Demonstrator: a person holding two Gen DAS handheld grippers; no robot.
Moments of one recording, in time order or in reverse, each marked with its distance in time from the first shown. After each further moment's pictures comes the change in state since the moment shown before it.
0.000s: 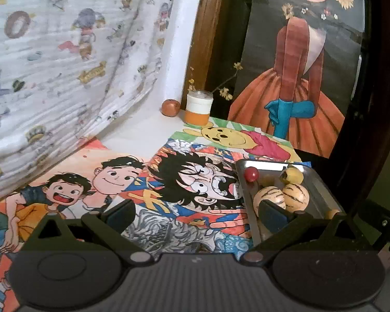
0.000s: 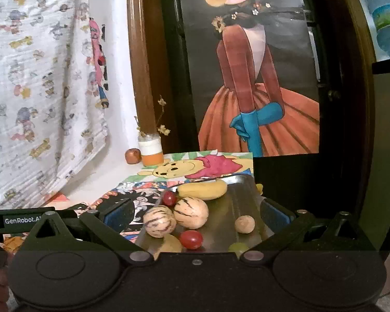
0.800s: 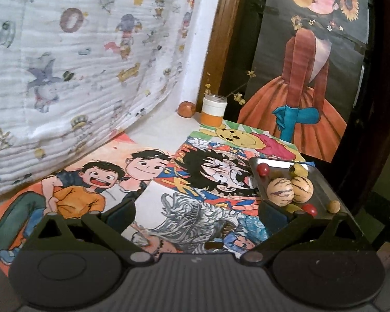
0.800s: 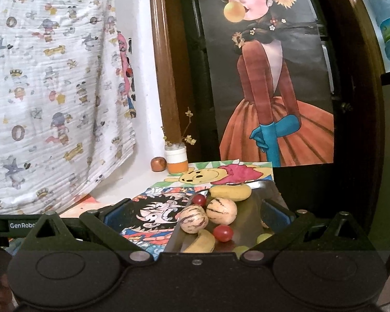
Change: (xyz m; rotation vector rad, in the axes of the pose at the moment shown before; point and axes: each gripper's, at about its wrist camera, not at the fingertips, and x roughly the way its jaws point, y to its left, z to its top) left arm -0.048 0.038 -0.018 -0.040 -0.018 0.016; right arm -0.046 0.027 -0.012 -0.015 -0.057 0.081
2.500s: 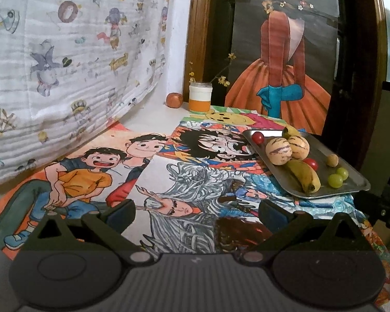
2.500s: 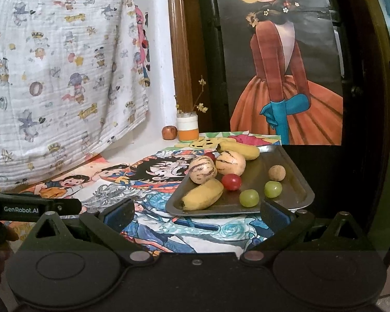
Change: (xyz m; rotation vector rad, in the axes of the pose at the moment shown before) left arm -0.010 0.017 -0.051 0.157 -0.001 -0.049; right arm -0.015 0.007 -0.060 -0.046 0.088 0.038
